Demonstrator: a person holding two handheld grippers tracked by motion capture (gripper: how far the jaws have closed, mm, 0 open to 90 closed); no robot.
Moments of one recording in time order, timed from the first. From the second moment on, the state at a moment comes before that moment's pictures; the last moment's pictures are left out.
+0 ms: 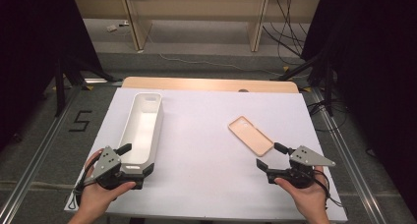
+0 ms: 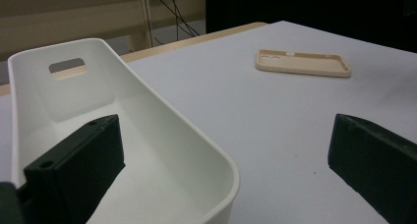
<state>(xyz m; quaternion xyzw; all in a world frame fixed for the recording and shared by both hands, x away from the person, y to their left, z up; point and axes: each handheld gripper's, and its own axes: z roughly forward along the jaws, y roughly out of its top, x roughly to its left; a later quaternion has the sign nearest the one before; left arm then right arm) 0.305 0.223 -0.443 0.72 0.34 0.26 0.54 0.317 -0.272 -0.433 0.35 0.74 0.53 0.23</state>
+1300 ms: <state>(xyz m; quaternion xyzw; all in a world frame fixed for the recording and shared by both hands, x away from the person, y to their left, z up) 0.304 0.221 -0.442 0.72 0.34 0.25 0.55 0.376 -0.277 -0.428 0.39 0.80 0.39 0.23</state>
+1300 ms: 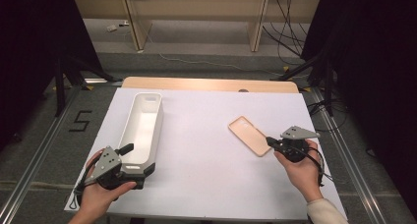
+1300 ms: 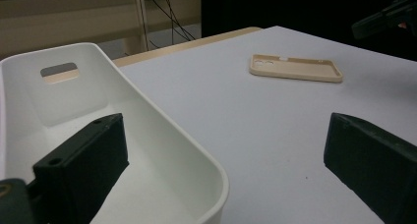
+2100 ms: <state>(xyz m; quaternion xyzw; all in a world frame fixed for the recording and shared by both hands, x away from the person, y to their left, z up) 0.303 0.220 -0.442 0.72 0.34 0.25 0.55 0.414 -0.262 -0.459 0.41 0.85 0.30 0.16</state>
